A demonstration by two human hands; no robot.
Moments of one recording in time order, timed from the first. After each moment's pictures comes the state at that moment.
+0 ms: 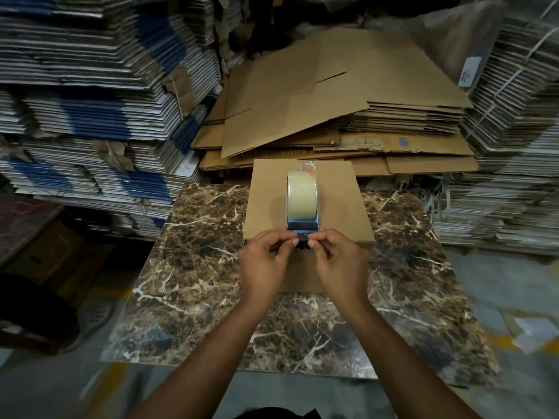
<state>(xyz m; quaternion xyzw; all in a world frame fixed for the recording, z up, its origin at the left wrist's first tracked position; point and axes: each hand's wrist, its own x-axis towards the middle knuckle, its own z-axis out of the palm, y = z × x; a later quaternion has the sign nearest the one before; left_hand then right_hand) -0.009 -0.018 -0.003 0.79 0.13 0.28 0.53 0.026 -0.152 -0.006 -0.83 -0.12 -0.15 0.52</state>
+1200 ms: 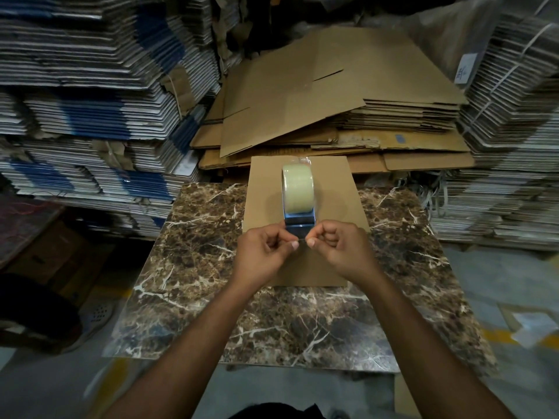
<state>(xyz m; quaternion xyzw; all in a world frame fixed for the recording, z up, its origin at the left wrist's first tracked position) -0.007 -0.001 0.006 0.79 0.07 0.15 0.59 0.049 -0.176 0.018 -0.81 -0.22 0.04 0.54</state>
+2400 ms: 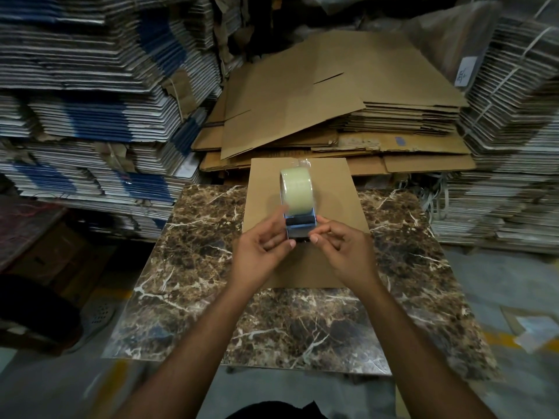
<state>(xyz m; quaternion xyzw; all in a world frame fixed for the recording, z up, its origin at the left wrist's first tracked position) -0.014 -0.002 0.015 0.70 0.03 0.15 0.70 0.045 -0.177 0.004 -0.75 -0.20 -0.01 0.63</state>
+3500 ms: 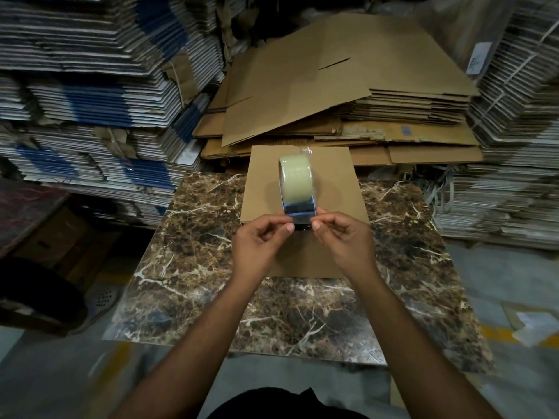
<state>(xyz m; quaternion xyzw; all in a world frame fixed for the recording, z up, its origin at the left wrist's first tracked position) -0.009 -0.013 -0.005 0.69 0.09 0.21 0.68 0.048 -0.177 -0.004 -0.70 -0.13 0.02 0.70</state>
